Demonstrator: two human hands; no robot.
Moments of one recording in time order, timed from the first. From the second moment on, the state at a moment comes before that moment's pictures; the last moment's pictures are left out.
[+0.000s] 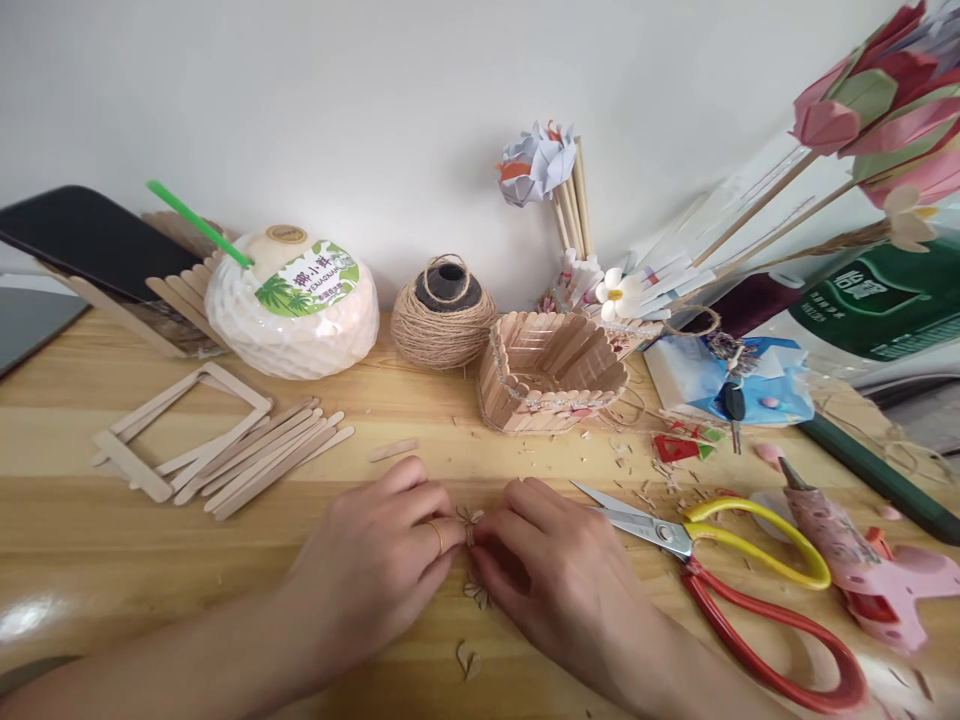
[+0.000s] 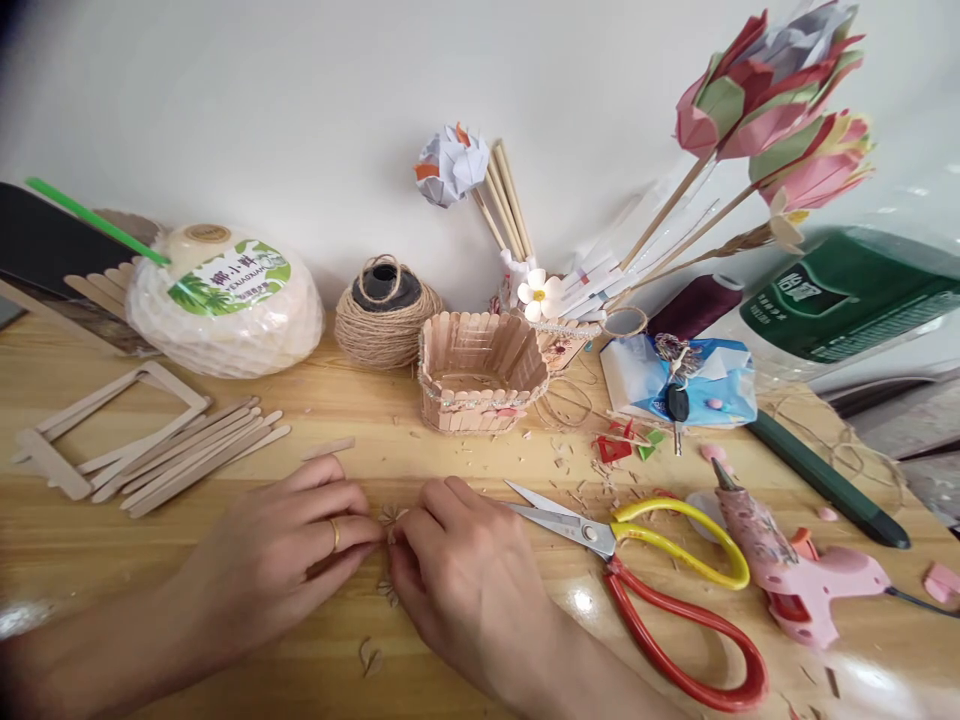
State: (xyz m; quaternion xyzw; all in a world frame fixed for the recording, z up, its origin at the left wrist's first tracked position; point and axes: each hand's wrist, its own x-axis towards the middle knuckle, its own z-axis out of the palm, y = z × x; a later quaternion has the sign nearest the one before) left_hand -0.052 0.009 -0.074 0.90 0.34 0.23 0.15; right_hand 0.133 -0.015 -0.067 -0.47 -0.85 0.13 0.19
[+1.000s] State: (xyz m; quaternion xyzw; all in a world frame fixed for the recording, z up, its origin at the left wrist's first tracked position) left_hand -0.050 0.008 -0.076 0.90 0.35 0.23 0.14; right_hand 0.133 -0.016 -0.069 -0.47 -0.85 0.10 0.19
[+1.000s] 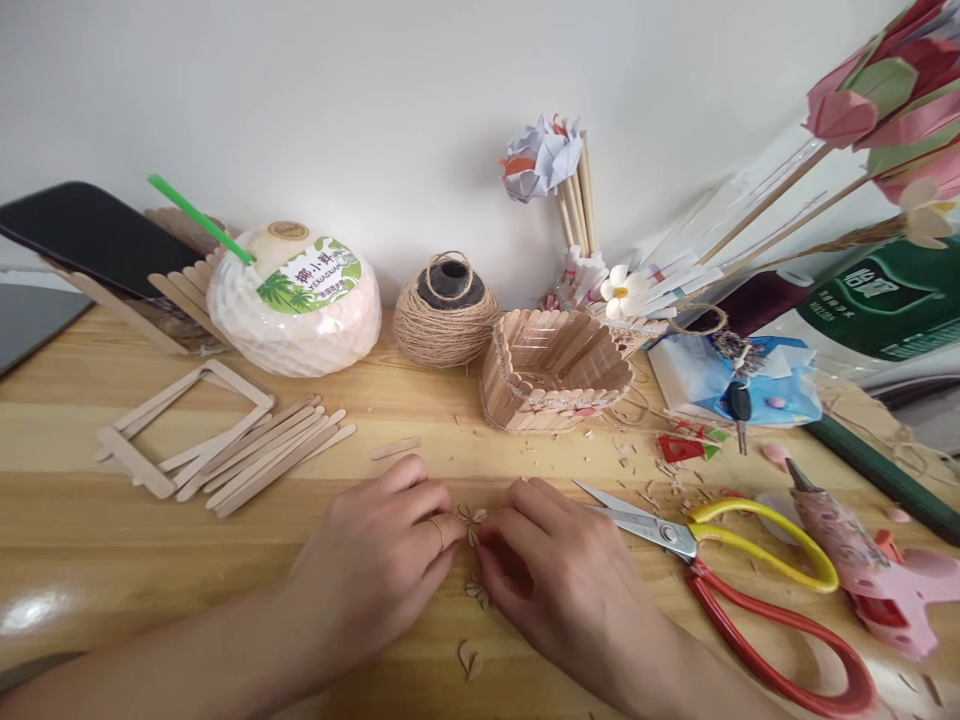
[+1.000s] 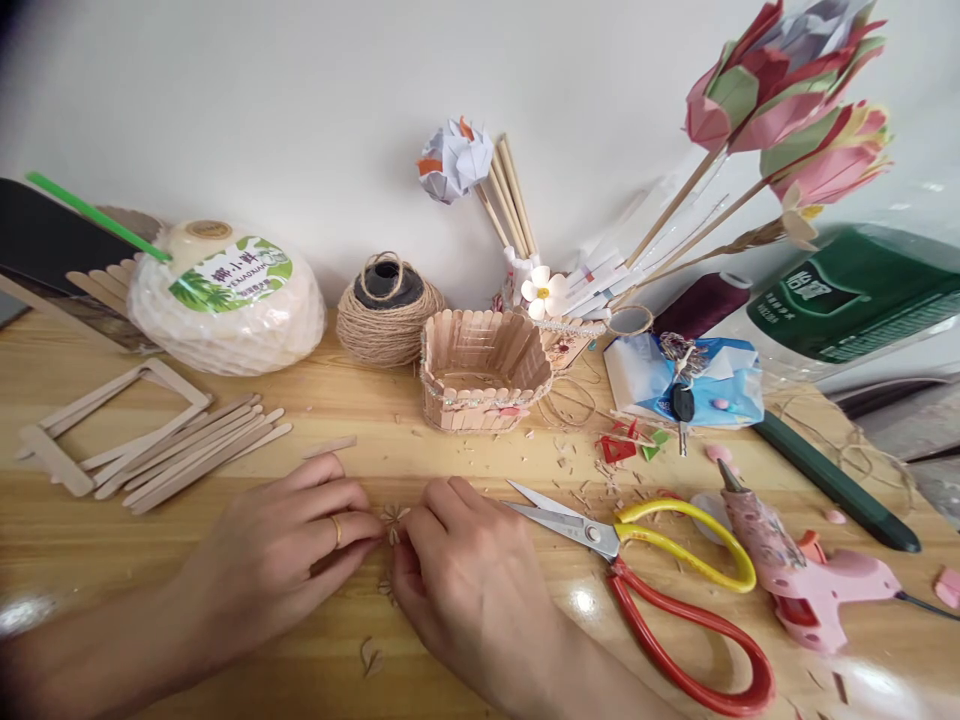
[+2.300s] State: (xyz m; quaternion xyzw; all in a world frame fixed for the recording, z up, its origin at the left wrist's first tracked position) left_hand -0.050 0.008 -0.077 0.89 0.35 0.26 0.10; right_hand 0.133 -0.014 -0.069 -0.48 -0.85 0.13 0.20
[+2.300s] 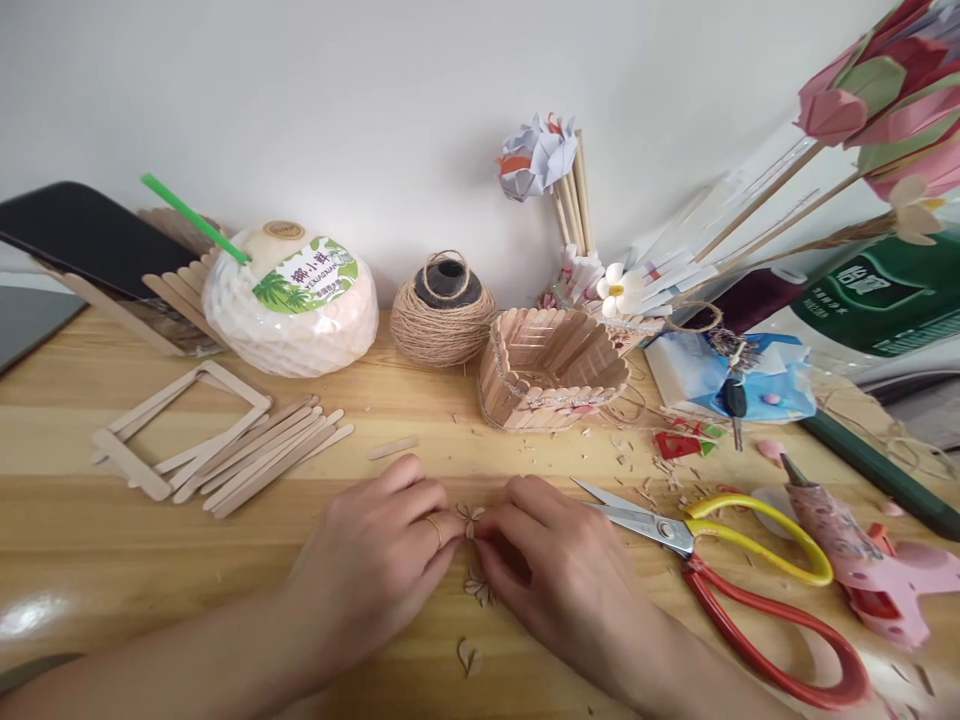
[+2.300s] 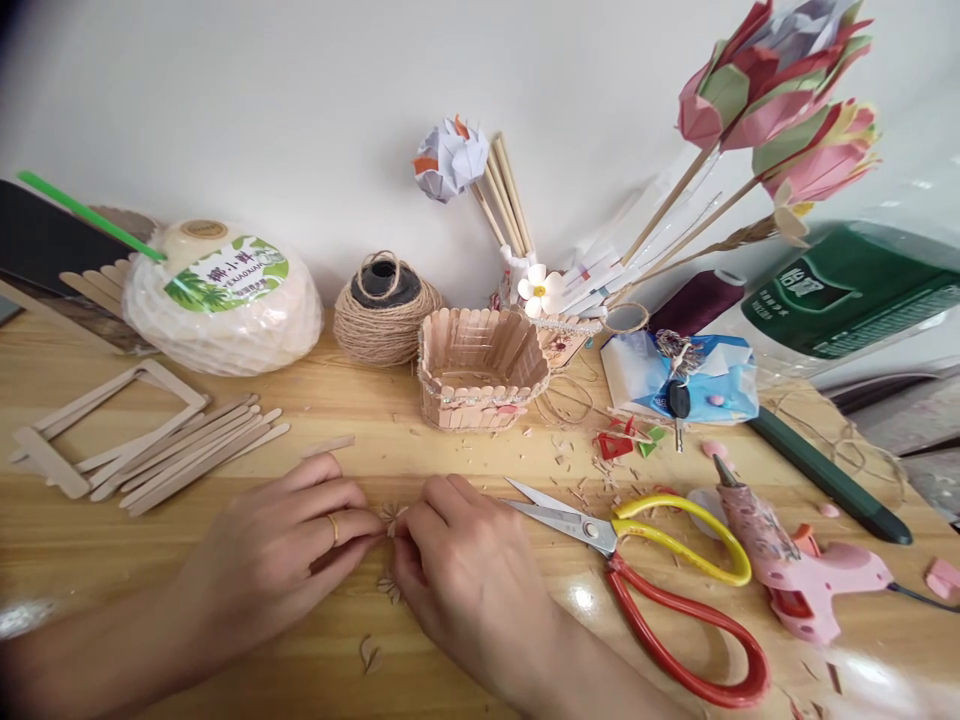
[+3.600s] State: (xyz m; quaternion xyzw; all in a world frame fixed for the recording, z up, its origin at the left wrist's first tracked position) left_hand -0.063 0.029 -0.068 0.78 0.49 0.28 0.27; right_hand 0.166 -0.003 -0.060 -0.50 -0.82 0.11 0.27
